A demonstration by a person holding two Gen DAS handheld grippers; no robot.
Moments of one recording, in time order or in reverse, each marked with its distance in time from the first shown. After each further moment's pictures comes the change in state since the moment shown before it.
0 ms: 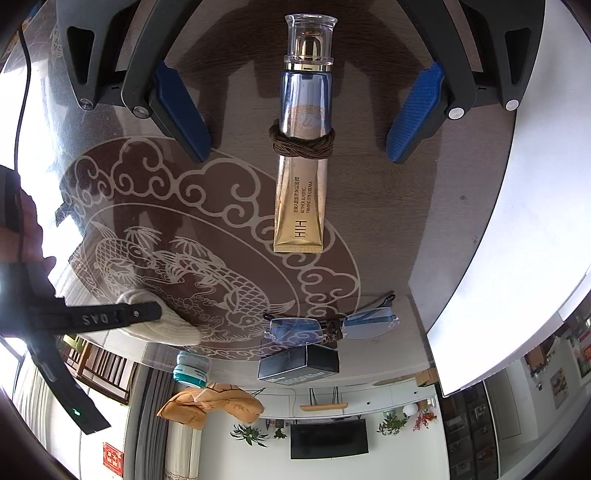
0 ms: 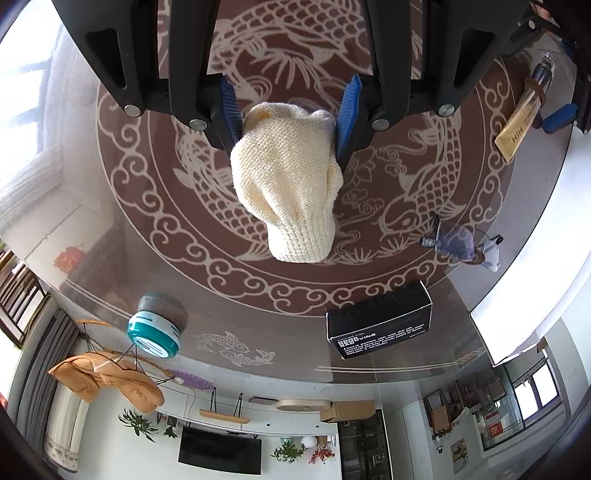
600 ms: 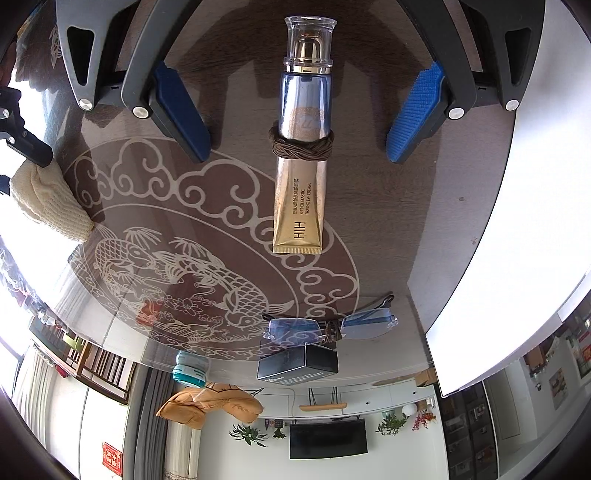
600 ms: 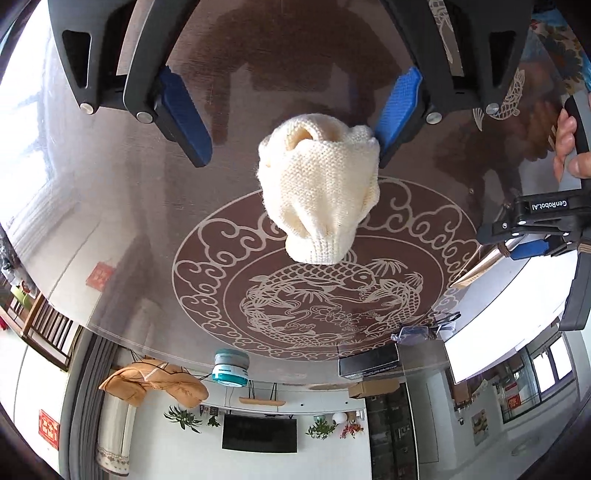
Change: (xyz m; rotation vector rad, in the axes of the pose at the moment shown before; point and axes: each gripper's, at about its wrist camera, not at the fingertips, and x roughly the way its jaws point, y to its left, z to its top) left arm 0.000 0.001 -0.001 -0.002 -0.001 0.003; right arm -0.097 -0.001 -0.167 0.055 -0.094 -0.089
